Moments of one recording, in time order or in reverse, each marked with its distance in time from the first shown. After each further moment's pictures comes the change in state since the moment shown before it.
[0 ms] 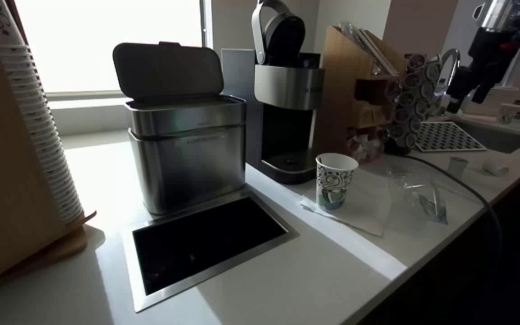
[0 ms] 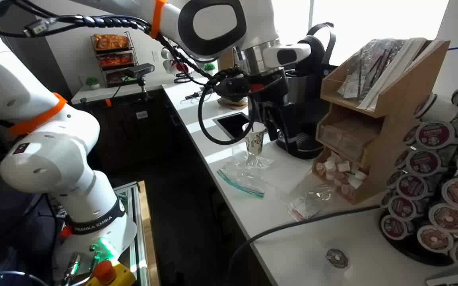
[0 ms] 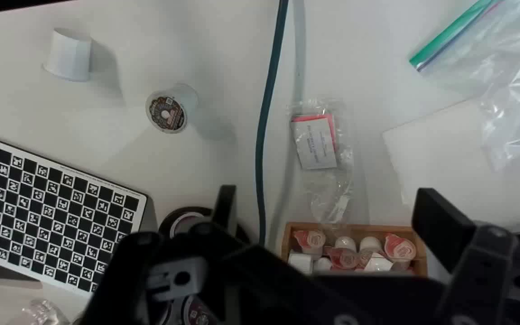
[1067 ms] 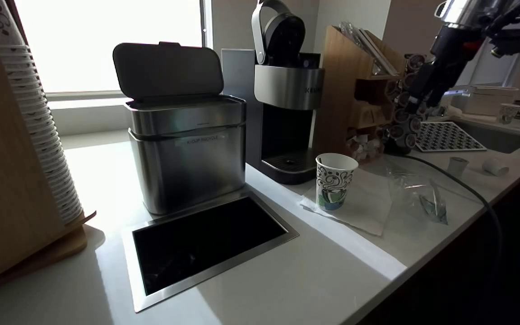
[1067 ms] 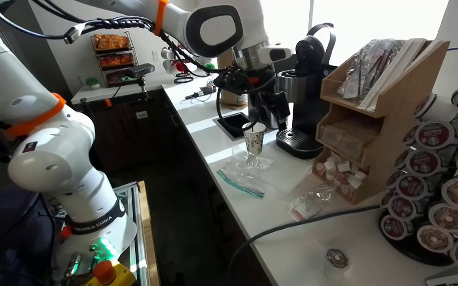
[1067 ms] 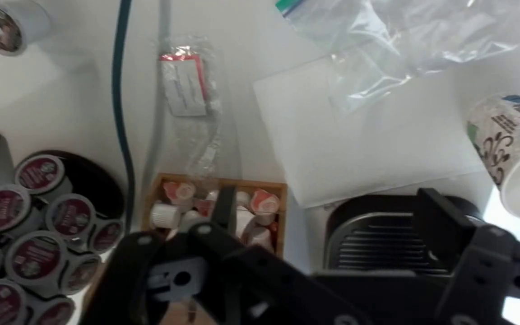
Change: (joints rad) arm 0.149 0.020 0.040 -0.004 0.165 0.063 -0.057
